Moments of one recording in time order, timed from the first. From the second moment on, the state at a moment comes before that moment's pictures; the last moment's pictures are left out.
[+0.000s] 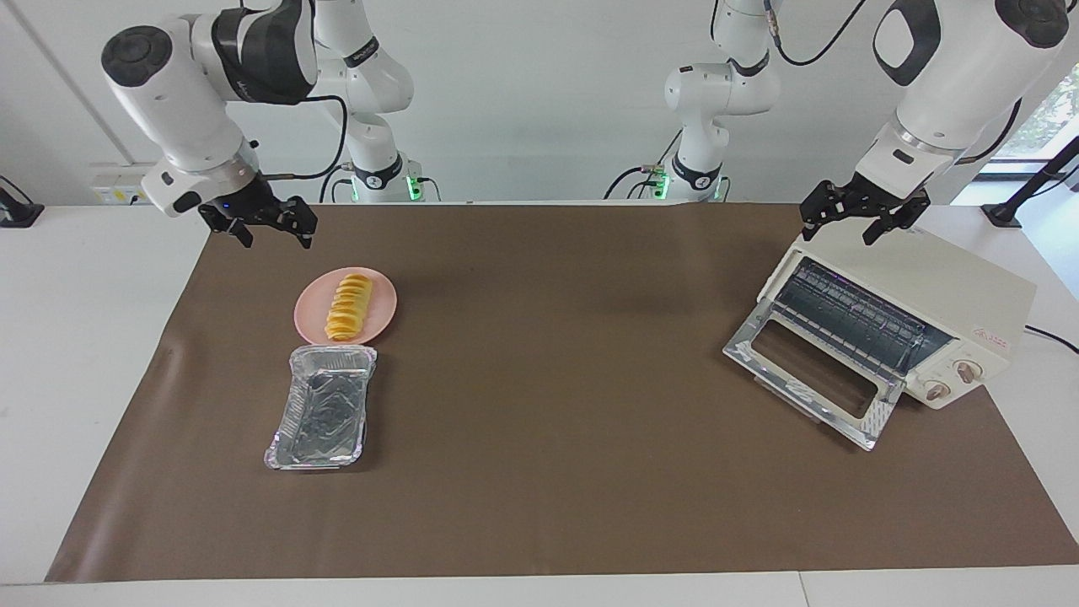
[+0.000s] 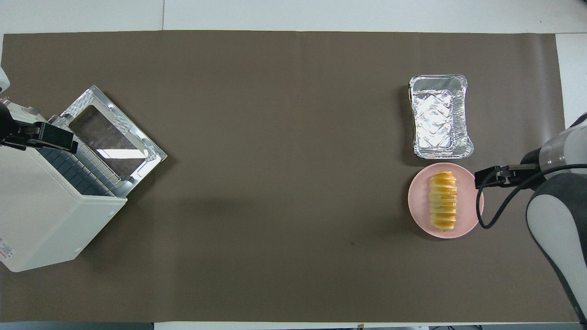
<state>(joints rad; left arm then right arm) -0.09 0.01 0.03 -1.60 -0.02 1.54 0.10 -0.04 -0.16 0.02 -2.09 -0.01 1.81 0.01</state>
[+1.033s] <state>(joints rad) -0.09 0.01 0.03 -1.60 -0.02 1.54 0.10 -0.04 -0.10 0.02 -2.34 -0.01 2.16 0.11</state>
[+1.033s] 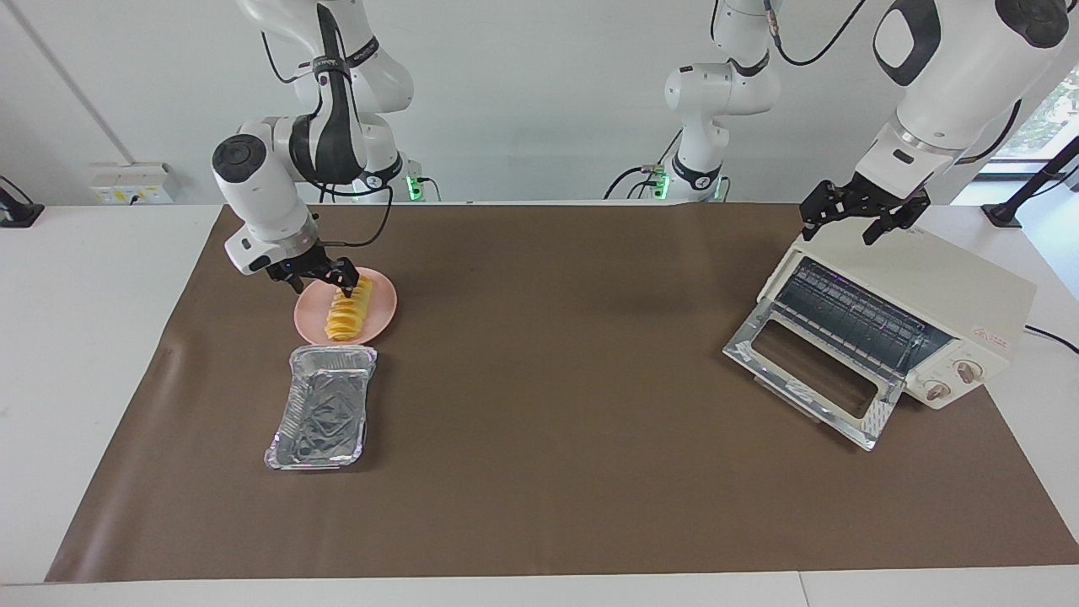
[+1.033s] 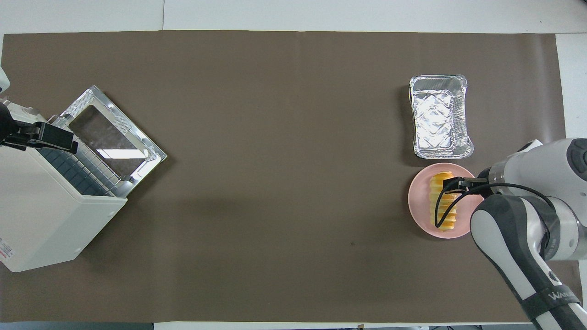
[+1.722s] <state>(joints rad) -0.09 0.01 0.03 -1.60 -0.02 1.54 0.10 -0.04 -0.08 0.02 -2.43 -0.01 2.24 0.11</state>
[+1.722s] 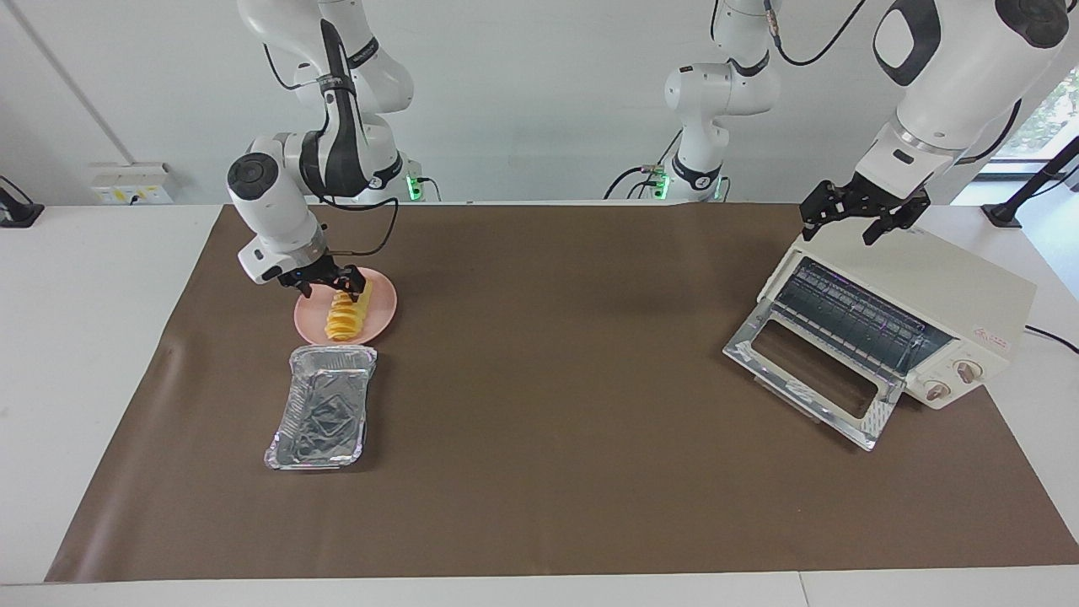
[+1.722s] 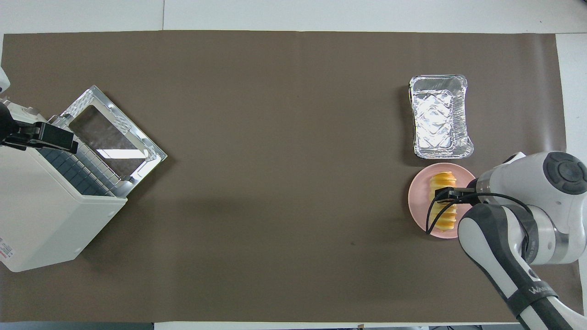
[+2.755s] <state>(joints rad) -0.09 0.01 0.03 -1.60 -0.02 1.54 0.10 -0.03 -0.10 0.06 -2.43 0.06 2.16 0.11</state>
